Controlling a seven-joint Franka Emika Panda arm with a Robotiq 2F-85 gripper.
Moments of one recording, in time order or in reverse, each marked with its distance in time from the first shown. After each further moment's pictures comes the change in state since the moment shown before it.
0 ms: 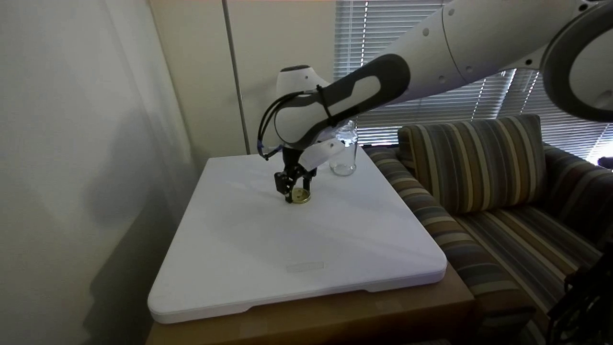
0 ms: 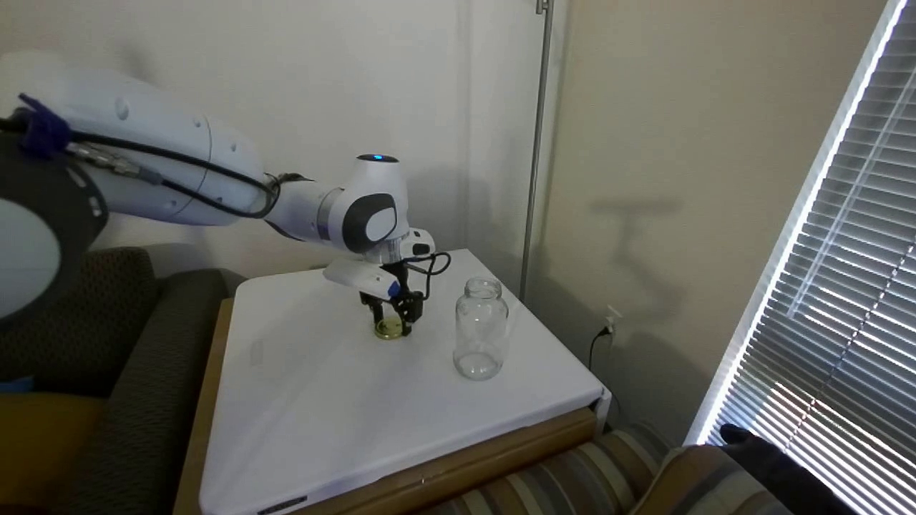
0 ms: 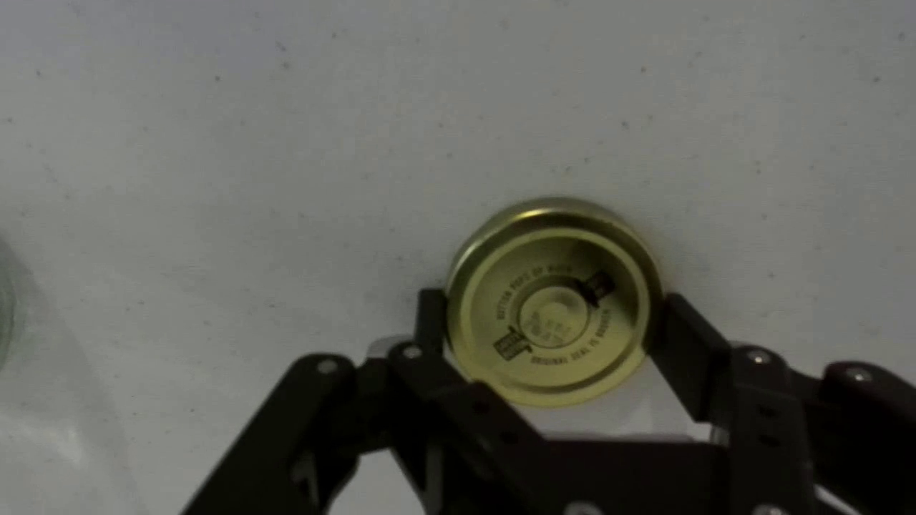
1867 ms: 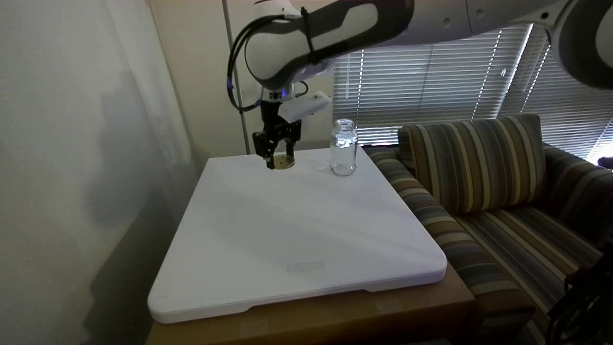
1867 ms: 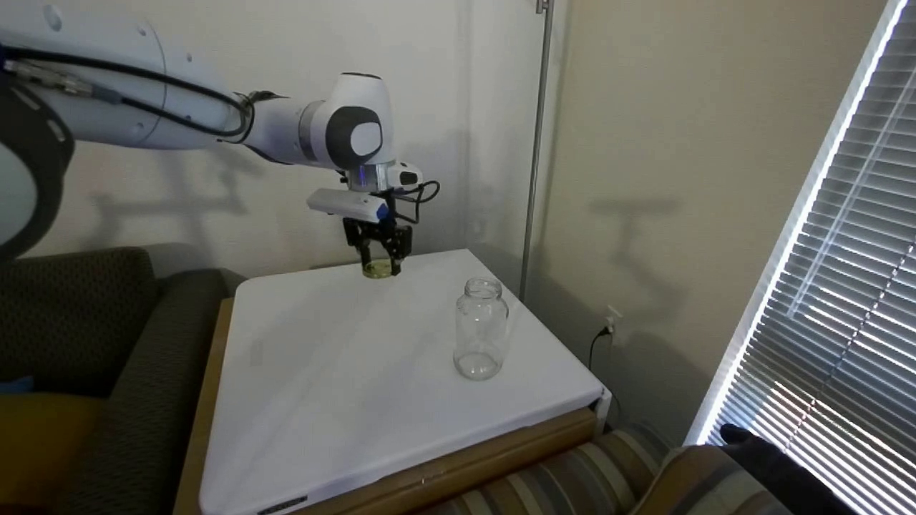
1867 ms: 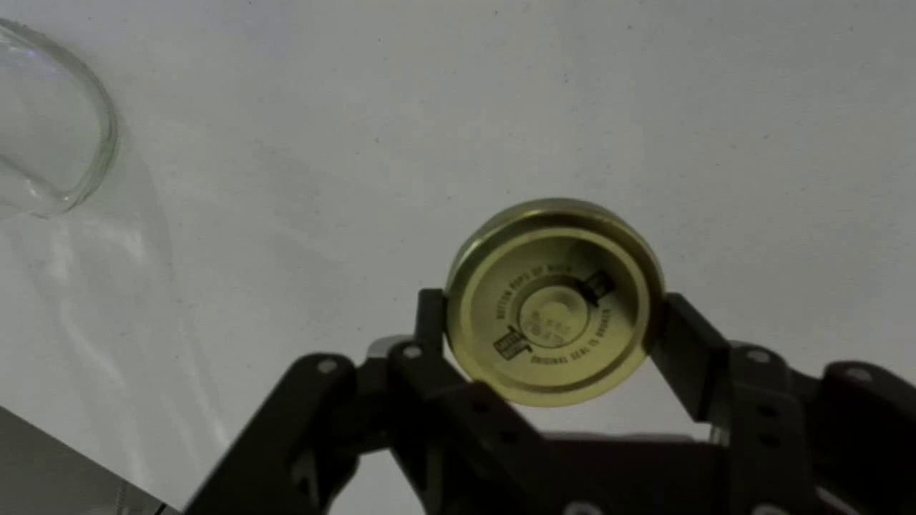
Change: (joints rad) arm 0.050 -0.096 0.000 0.134 -0.006 -0.230 -0.013
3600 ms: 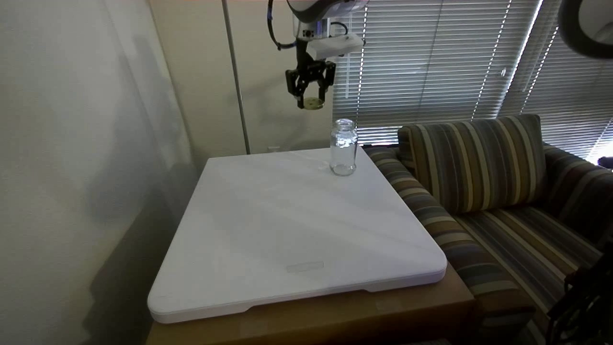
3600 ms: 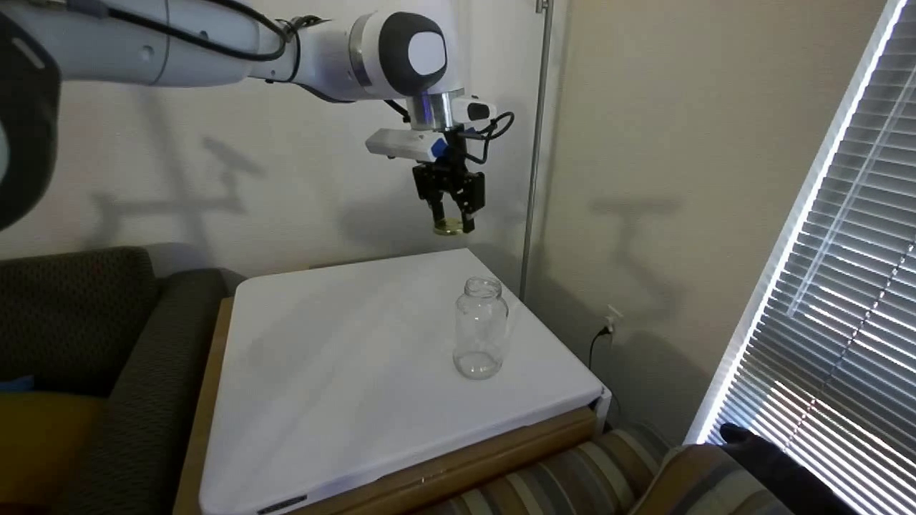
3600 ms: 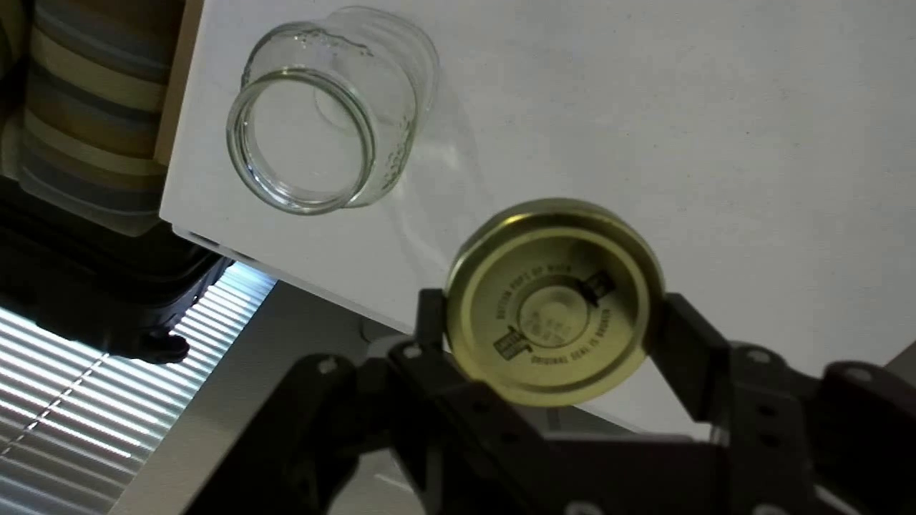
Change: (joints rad) arm -0.131 -0.072 -0.088 0.129 0.000 -0.107 0.134
